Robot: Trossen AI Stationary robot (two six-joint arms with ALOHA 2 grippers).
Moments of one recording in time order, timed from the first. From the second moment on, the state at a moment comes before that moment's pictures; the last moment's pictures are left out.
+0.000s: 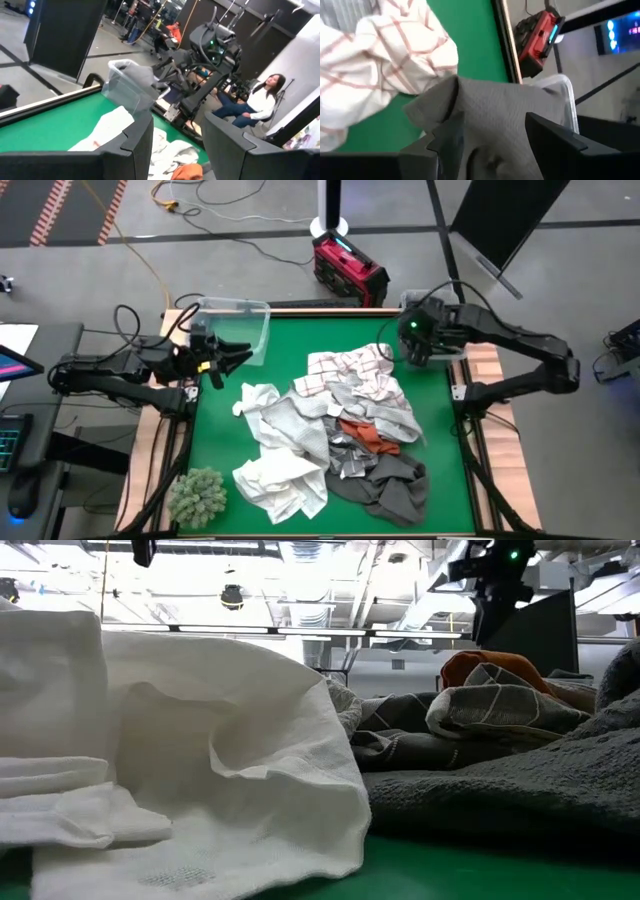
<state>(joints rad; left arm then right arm) -0.08 0.65 0.85 -0.20 -0.43 -0.54 -0.38 1.22 1.27 -1.19 0.45 -0.31</state>
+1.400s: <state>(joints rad) -0.07 0.64 0.85 -0.25 -0.41 -0.58 -0.98 1.64 1.27 -1.08 0.29 0.00</state>
